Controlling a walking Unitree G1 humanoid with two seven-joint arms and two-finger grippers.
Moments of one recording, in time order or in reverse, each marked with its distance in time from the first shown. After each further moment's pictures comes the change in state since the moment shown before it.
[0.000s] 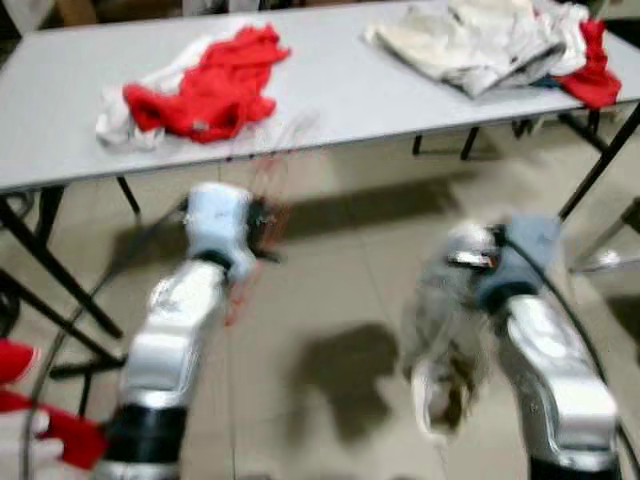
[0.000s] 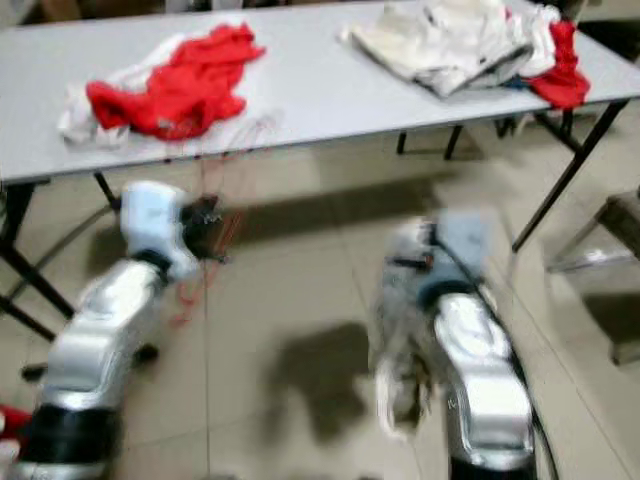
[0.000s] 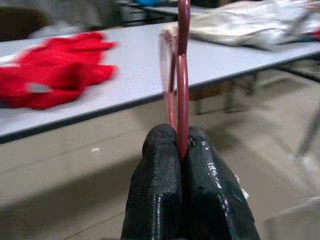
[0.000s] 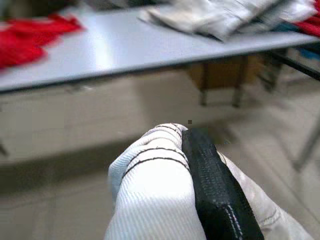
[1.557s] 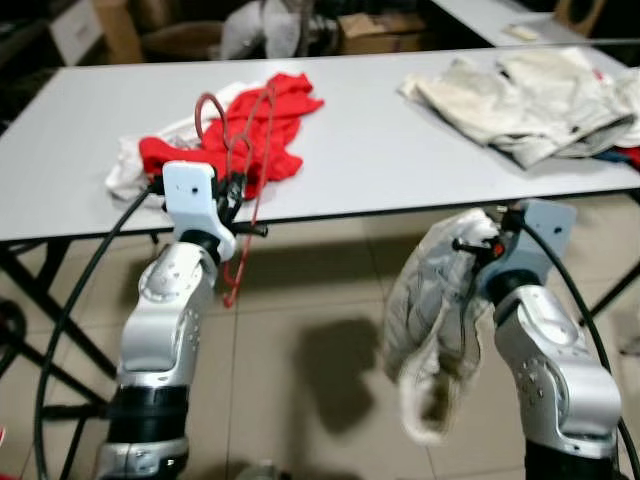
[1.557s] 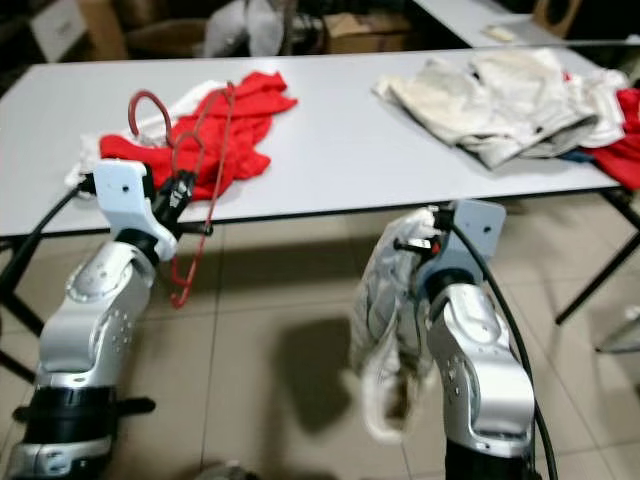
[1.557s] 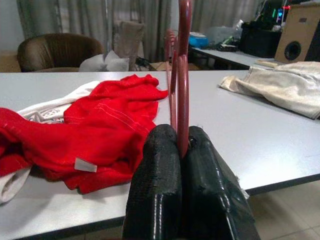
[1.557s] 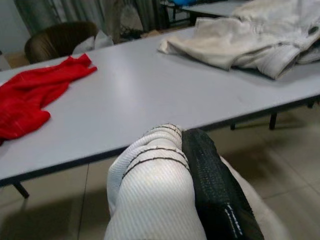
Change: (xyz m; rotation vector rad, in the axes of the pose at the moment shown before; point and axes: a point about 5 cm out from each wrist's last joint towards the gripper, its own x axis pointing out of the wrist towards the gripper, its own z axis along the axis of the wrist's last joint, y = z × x) left arm 0.011 0.003 0.019 -0.111 -0.080 0.060; right arm 0.005 -0.009 0.008 0.133 -0.012 -0.056
